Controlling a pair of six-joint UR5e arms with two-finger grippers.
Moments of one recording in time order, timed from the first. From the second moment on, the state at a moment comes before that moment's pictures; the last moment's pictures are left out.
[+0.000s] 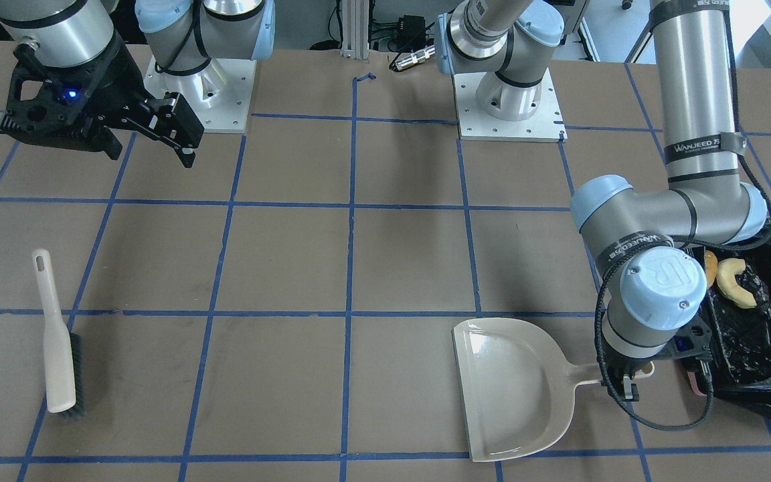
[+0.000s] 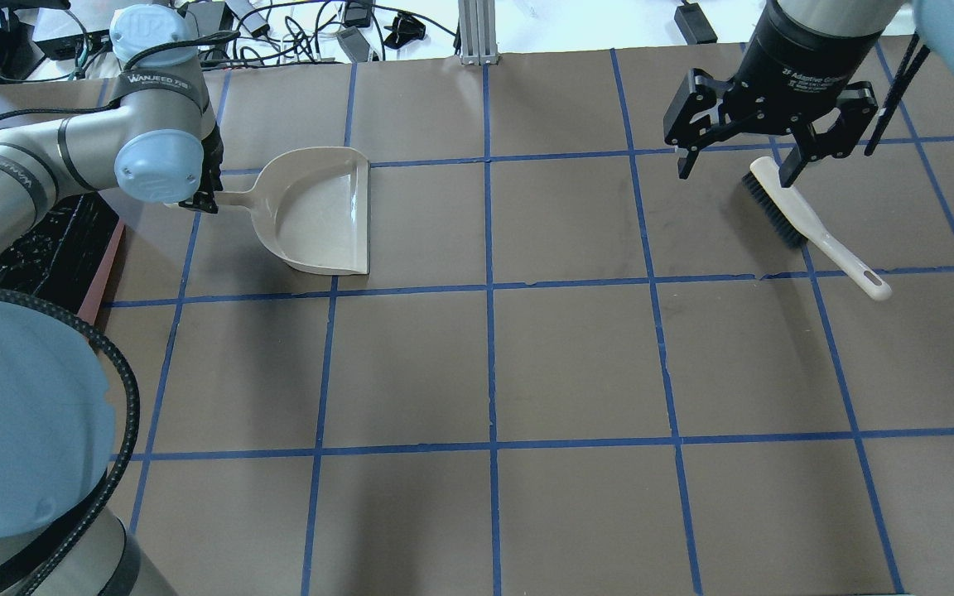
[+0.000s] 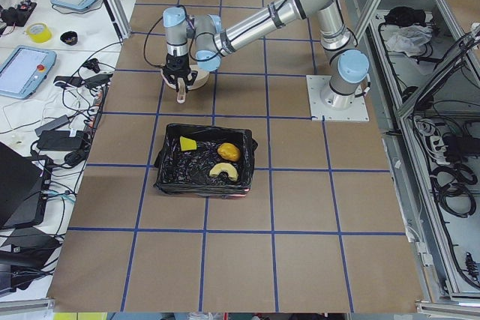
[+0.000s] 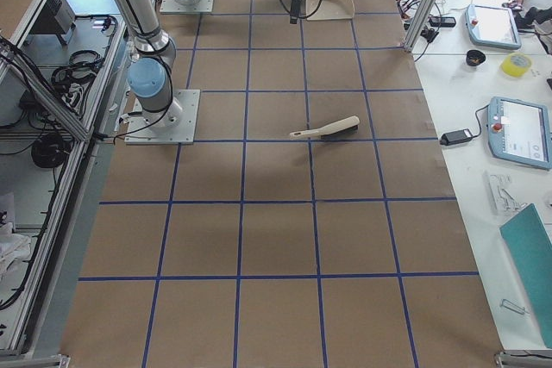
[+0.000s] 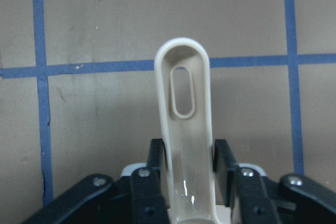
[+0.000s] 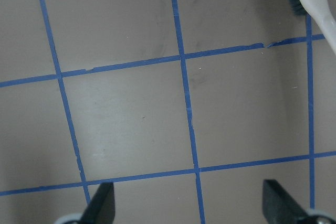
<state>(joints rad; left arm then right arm) -1.43 -2.10 -1.56 -0.96 1.83 -1.36 1.56 -1.55 1.48 -1.45 -1.53 0.13</state>
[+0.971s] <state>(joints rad) -1.46 -1.96 -1.51 -0.97 1.81 -0.49 1.56 -1.56 1.48 -1.45 -1.53 0.13</state>
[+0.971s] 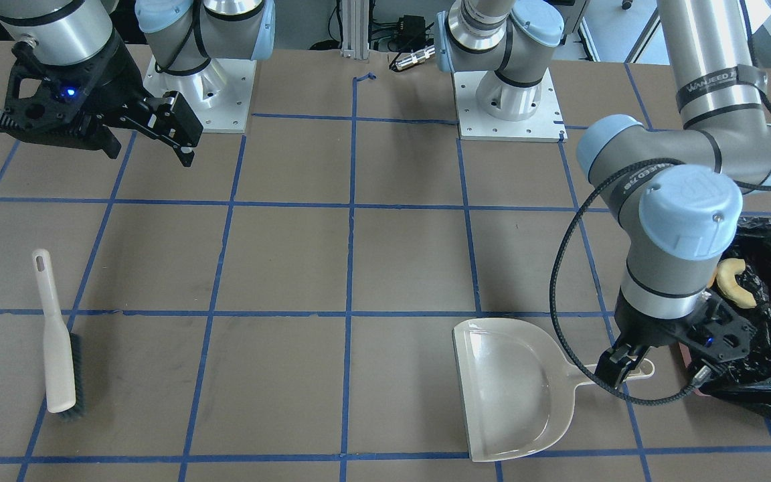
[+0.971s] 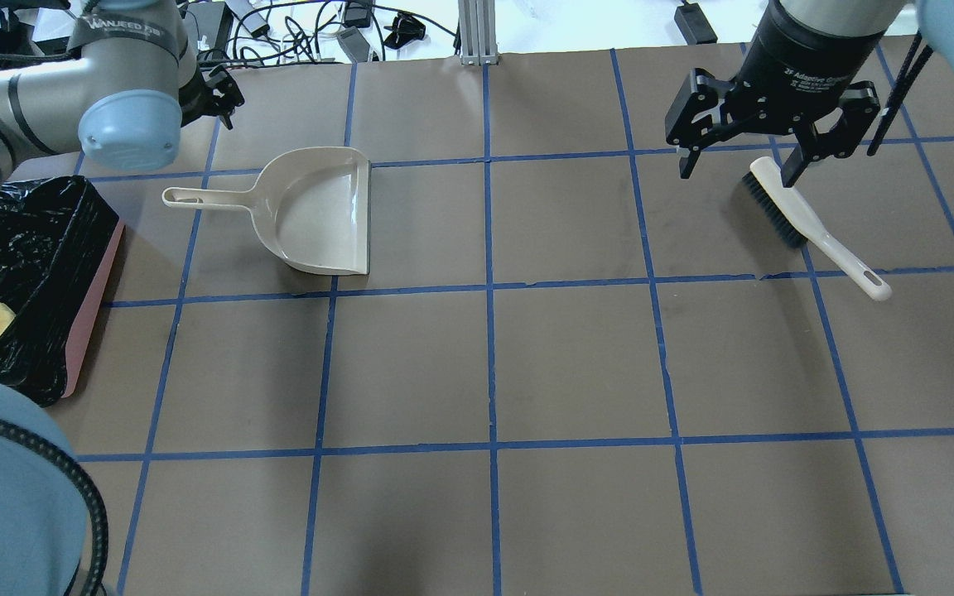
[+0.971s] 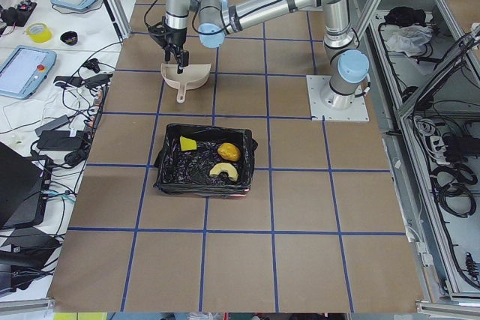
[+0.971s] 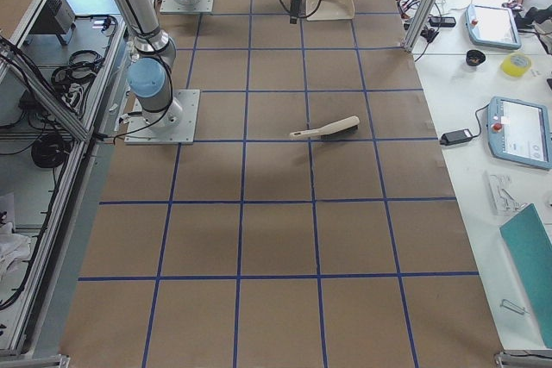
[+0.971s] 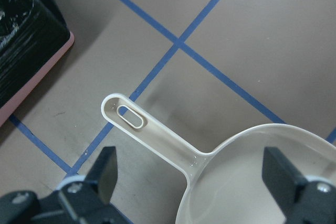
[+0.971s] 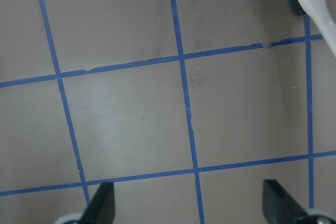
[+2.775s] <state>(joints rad) -1.52 -1.64 -1.45 -1.57 1.55 0.14 1.56 -1.56 1.49 -1.45 -1.53 0.13</state>
